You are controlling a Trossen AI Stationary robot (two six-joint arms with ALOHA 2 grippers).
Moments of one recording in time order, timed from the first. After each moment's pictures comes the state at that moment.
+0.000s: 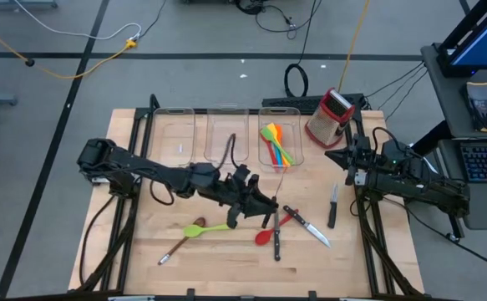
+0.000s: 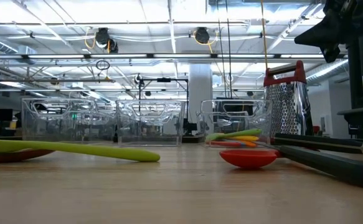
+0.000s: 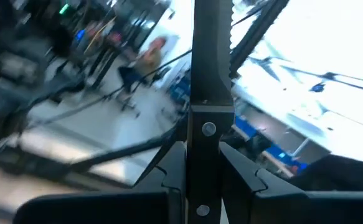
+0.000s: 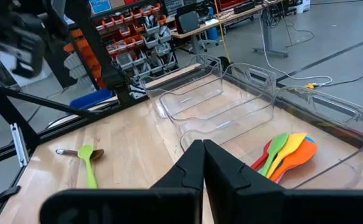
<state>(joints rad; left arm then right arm) -0.21 1.68 1.23 0.65 0.14 -0.64 -0.31 0.14 0.43 -0.44 -0.03 0.30</state>
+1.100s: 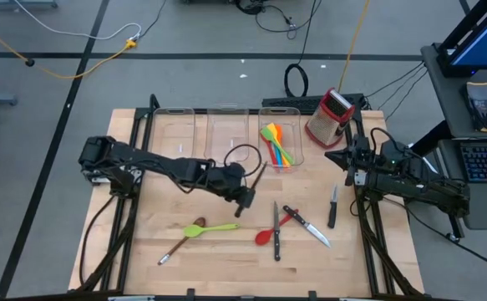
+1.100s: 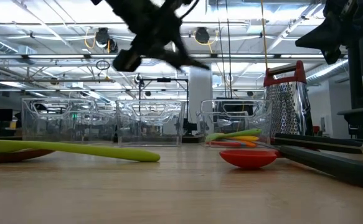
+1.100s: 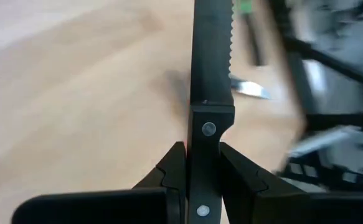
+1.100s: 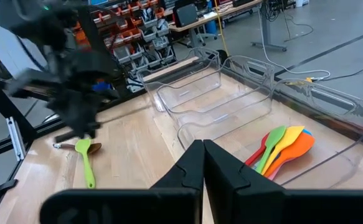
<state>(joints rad) -0.11 1.67 1.23 -0.33 0.01 -1.17 -0.31 0.14 0.43 -0.47 -0.03 0.30</state>
